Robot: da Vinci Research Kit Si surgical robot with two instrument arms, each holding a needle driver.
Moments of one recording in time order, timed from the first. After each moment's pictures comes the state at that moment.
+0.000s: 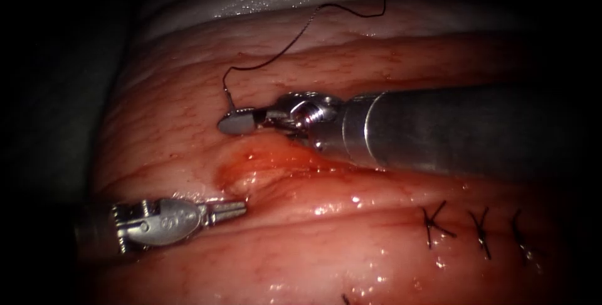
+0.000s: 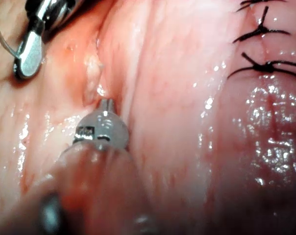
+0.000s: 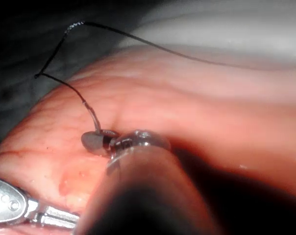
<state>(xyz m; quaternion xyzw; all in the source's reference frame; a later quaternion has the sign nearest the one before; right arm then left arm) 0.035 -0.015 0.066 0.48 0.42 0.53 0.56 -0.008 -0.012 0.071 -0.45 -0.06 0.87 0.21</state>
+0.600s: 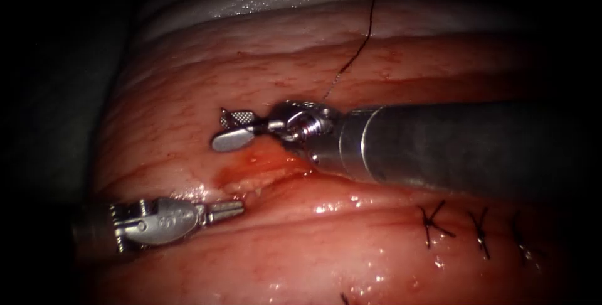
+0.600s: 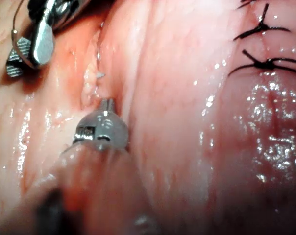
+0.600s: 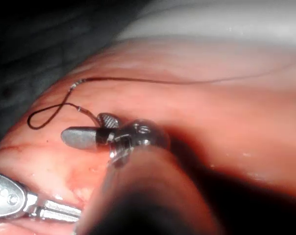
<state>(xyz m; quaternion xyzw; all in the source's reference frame) 0.034 -0.013 0.067 0.38 0.51 0.50 0.59 -0.008 -0.012 0.071 -0.45 -0.06 0.87 0.21</state>
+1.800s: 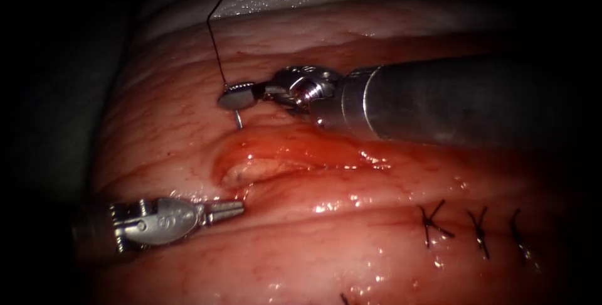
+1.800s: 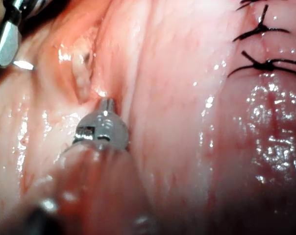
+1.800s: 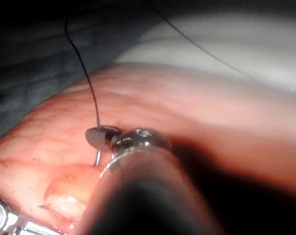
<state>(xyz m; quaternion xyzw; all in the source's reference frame) 0.034 -0.009 0.067 0.36 0.44 0.53 0.63 -0.008 -0.012 0.071 -0.45 -0.06 0.87 0.21</state>
